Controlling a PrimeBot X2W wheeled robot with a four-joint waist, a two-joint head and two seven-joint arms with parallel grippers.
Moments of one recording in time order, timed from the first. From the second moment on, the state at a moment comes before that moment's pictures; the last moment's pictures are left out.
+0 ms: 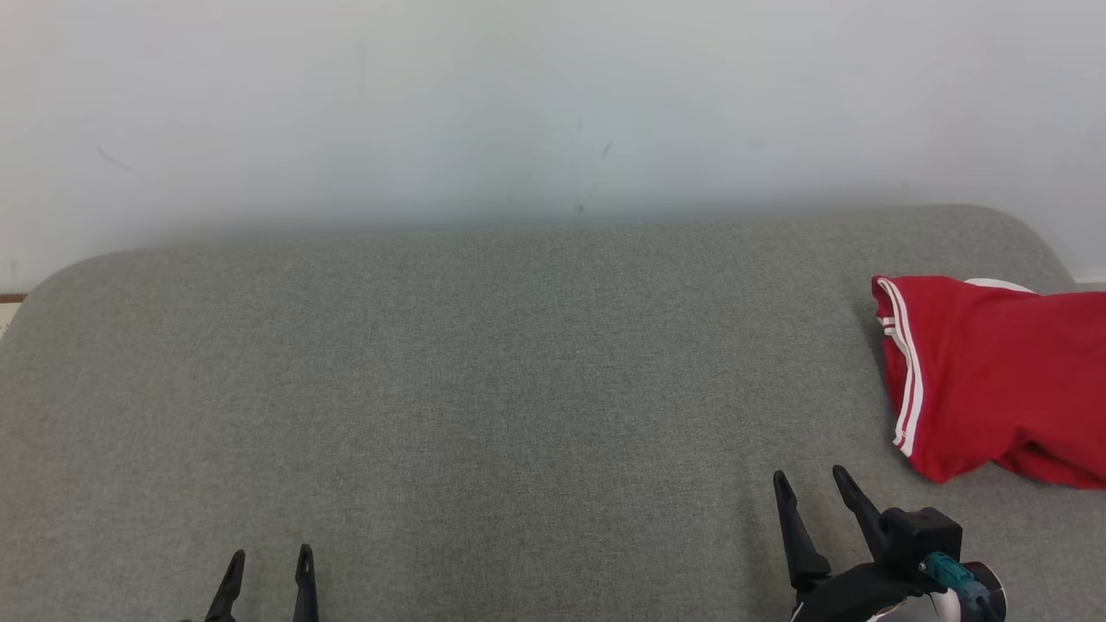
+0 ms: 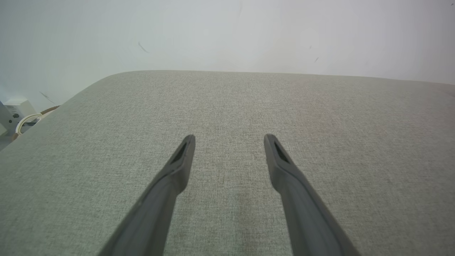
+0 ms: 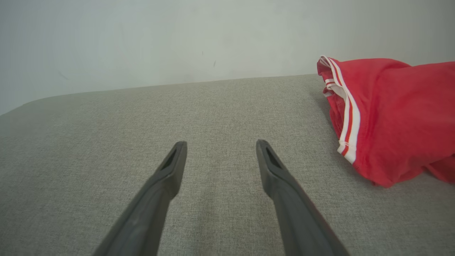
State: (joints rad) left arm -0.08 0.05 0.02 0.28 -0.06 0.06 -0.26; right arm -0.20 -0.13 0.24 0.47 0.16 0.13 -0.26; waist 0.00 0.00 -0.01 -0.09
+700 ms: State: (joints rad) left arm -0.07 0.05 0.04 0.28 -0.06 0.05 -0.26; right arm -0.19 -0.15 0.25 0.45 0.14 0.13 -0.26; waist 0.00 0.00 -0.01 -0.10
